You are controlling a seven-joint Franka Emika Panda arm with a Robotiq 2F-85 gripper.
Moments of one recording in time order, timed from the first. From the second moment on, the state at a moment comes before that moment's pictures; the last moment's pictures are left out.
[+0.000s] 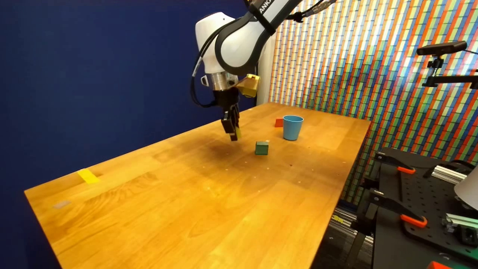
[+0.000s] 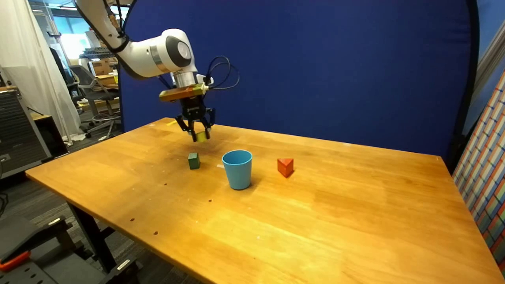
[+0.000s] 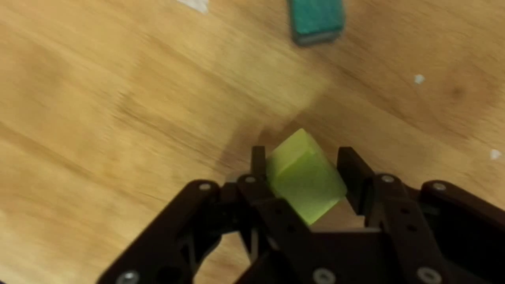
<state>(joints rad) 0.23 0.68 -0.01 -1.70 -0.26 2.24 -0.08</state>
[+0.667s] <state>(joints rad) 0.05 0.36 -0.14 -2.00 -0.26 2.24 0.10</state>
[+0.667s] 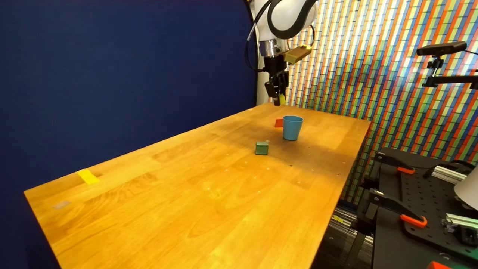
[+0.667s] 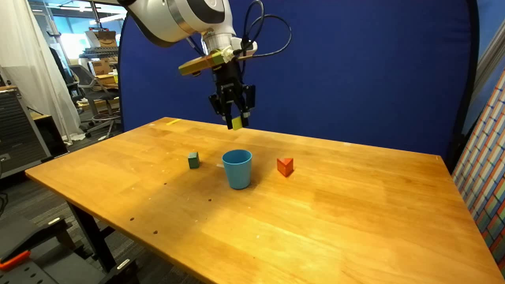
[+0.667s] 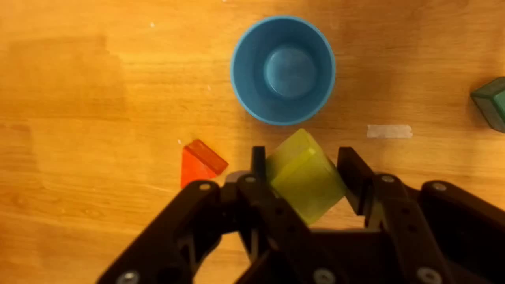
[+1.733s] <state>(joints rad) 0.00 0.31 -0.14 -2.17 -0.26 2.26 0.15</state>
